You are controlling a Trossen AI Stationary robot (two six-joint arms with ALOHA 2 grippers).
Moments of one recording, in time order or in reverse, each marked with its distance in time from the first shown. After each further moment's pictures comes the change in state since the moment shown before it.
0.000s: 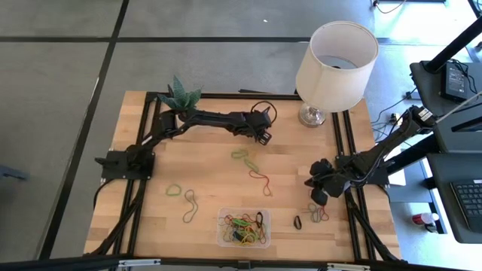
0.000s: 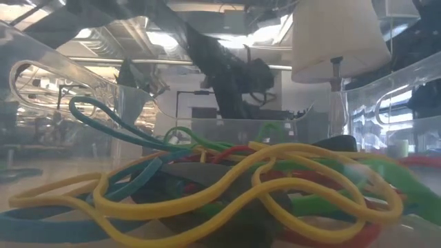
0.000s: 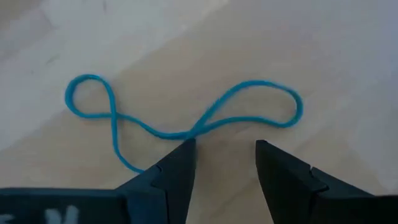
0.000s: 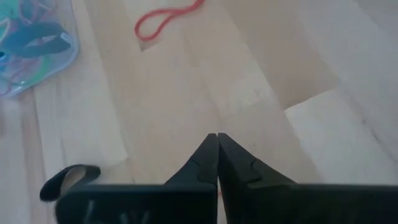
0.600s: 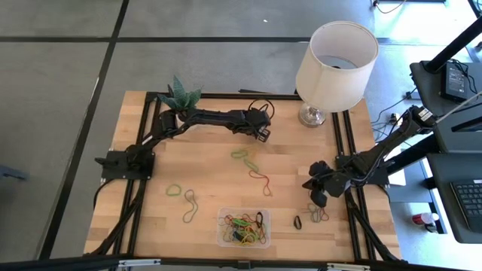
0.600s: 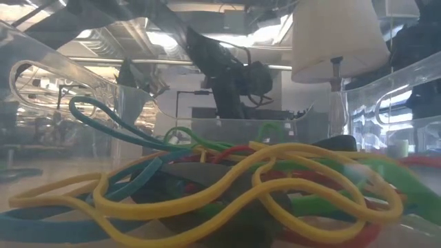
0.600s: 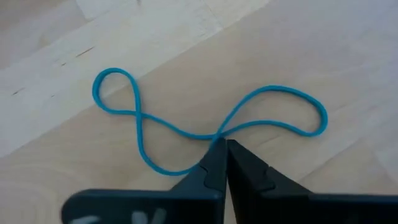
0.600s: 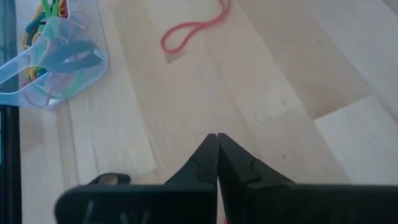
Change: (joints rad) left arm 0.006 0.030 0.003 -0.068 0.003 -0.075; right arm 0.000 0.000 0.000 0.084 -0.014 0.008
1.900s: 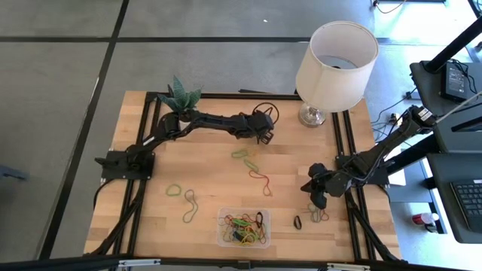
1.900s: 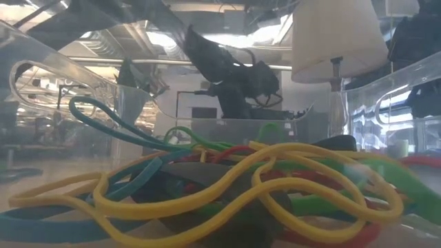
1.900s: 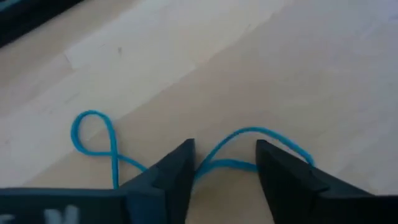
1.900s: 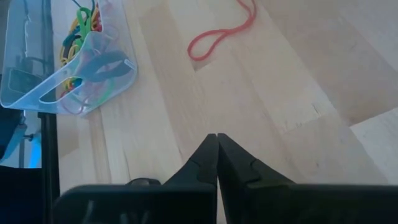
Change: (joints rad) left arm -0.025 0.020 0.002 0.129 -0.135 0.112; right arm 0.005 0.002 0.001 0.082 -0.024 0.018
